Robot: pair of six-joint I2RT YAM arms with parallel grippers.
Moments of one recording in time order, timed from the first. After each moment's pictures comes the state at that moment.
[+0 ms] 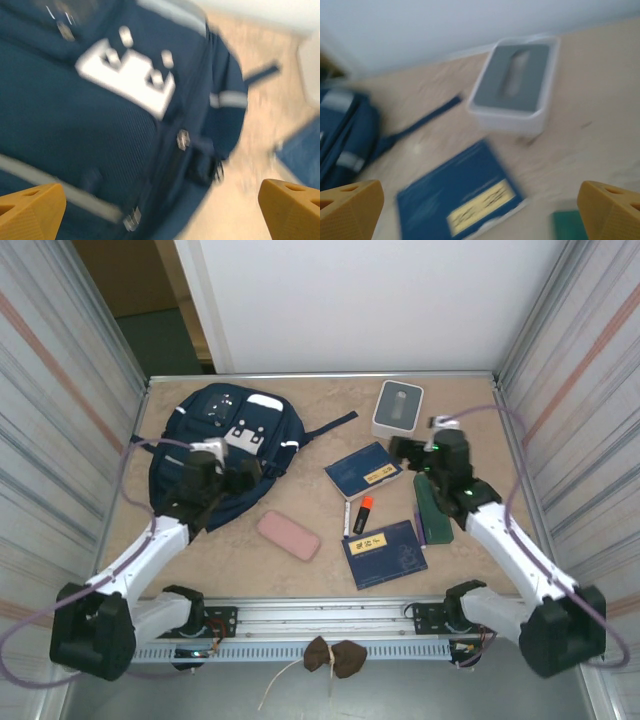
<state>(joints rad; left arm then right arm) -0.33 1.10 0.62 -0.16 -0.08 -0.36 0.41 1.11 0.82 -0.23 0.14 0.41</state>
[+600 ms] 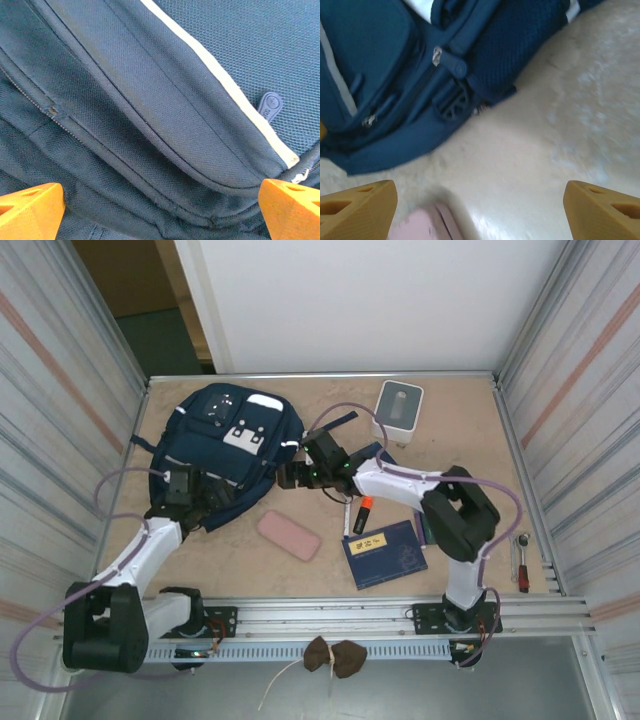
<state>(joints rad) -0.09 1.11 0.54 -0.34 -0.09 -0.55 0.79 1.92 1.32 -0.18 -0.12 0.64</state>
